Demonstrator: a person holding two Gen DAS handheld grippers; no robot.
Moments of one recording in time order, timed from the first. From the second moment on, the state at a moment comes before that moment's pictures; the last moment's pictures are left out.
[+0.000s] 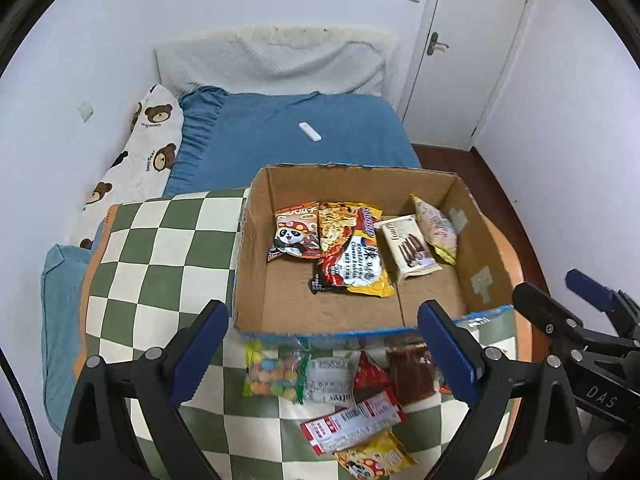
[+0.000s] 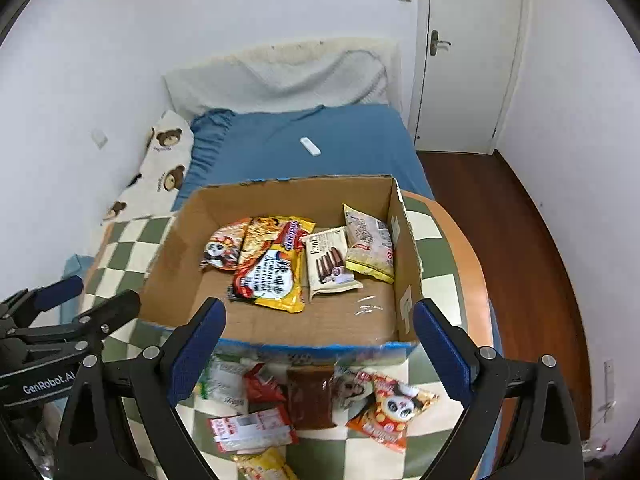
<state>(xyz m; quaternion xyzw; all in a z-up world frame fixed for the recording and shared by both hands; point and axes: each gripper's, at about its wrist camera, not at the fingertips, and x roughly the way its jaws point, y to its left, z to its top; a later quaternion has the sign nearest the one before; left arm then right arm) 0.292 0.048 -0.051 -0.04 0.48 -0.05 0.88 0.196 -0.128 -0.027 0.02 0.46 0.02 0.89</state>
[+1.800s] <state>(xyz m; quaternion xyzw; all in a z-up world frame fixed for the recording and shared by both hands) 0.228 -0.007 -0.304 0.10 0.70 -0.14 0.69 0.039 -0.156 -0.250 0.16 0.66 -0.04 0.73</state>
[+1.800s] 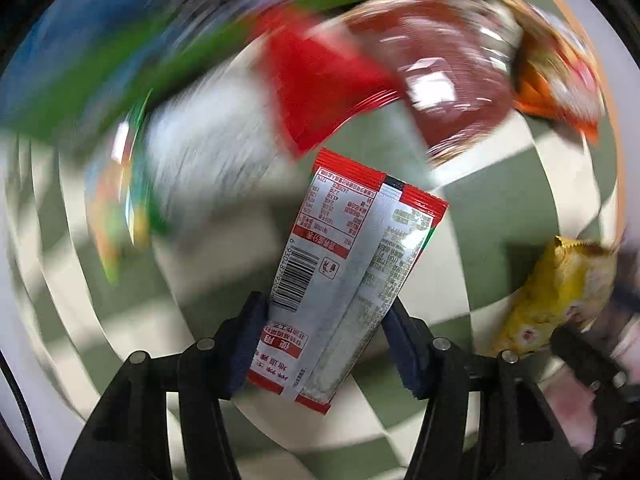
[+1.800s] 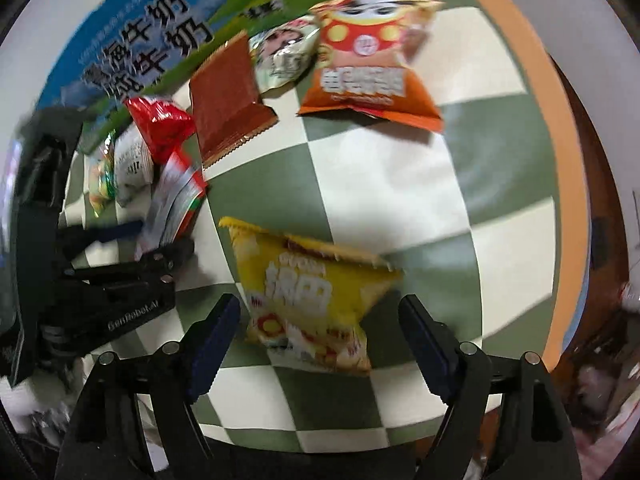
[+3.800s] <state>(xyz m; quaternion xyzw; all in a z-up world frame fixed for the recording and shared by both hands) 0.174 0.072 -0.329 0.00 0.75 -0.02 0.66 0.051 -0.080 -0.278 0.10 0.70 0.08 0.70</state>
